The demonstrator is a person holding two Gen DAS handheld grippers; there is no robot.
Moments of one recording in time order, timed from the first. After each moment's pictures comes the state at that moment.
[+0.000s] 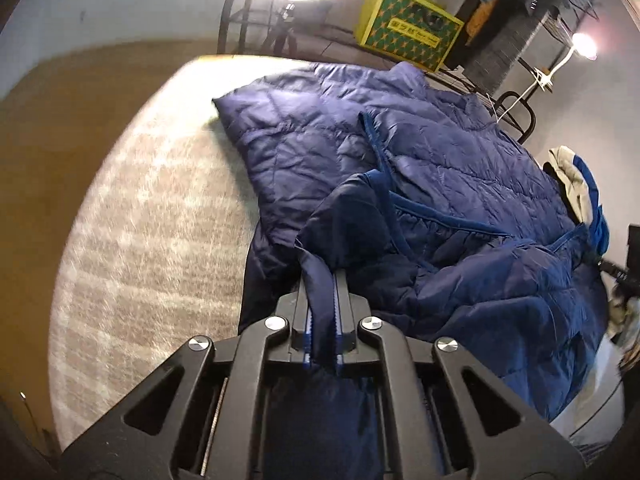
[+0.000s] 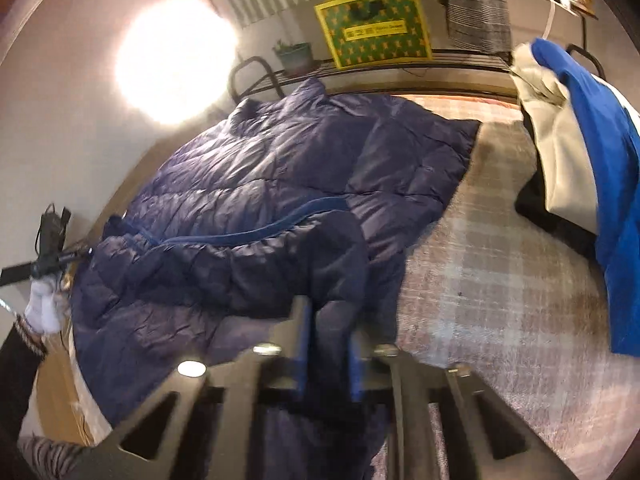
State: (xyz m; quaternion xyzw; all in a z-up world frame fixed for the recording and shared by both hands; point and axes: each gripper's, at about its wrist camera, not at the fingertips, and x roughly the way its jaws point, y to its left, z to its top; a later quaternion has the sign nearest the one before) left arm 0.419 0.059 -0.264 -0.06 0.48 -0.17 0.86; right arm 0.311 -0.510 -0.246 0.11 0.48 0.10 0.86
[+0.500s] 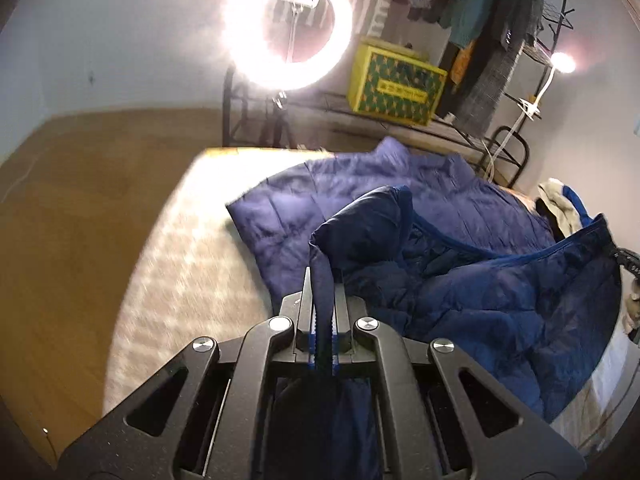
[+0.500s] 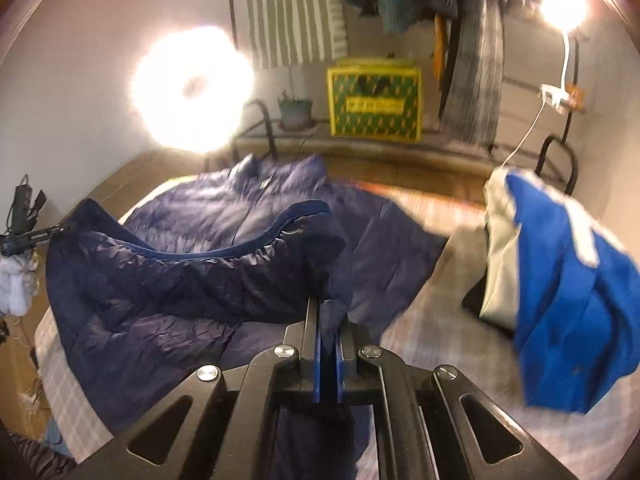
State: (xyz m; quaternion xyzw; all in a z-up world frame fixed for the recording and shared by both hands) left arm 0.420 0.064 -0.185 -0.04 0.38 -0.15 0.91; right arm 0.301 -0.488 -0.162 0.01 0.39 0.04 0.92
